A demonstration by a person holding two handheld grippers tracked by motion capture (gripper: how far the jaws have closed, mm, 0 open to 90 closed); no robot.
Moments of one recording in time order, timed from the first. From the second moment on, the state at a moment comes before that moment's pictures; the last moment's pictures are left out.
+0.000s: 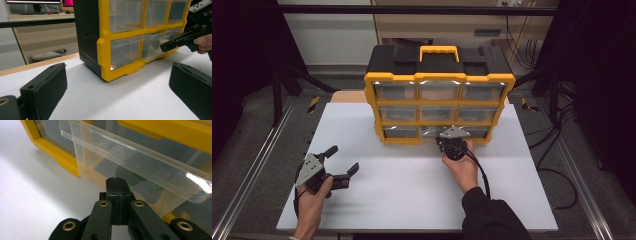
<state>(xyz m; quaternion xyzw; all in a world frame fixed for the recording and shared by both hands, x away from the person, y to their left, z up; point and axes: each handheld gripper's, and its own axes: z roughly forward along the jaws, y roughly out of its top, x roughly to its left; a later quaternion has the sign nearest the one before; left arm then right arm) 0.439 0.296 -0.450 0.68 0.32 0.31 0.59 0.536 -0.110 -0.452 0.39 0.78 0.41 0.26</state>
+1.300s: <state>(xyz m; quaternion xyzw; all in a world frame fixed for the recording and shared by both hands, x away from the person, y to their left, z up) 0.439 0.296 -0.450 0.68 0.31 0.31 0.59 0.548 -0.108 -0.456 0.40 0.77 0.42 0.26</state>
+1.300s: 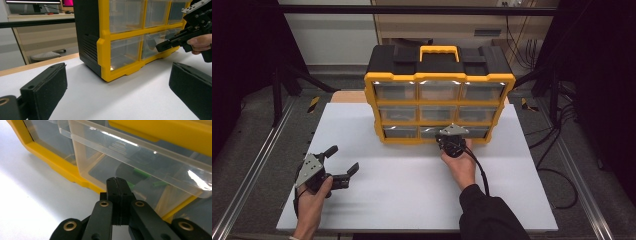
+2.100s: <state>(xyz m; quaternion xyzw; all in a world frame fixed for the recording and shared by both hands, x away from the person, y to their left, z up) 0.439 0.296 -0.450 0.68 0.31 0.31 0.59 0.550 -0.106 -0.454 0.41 0.76 0.43 0.26</state>
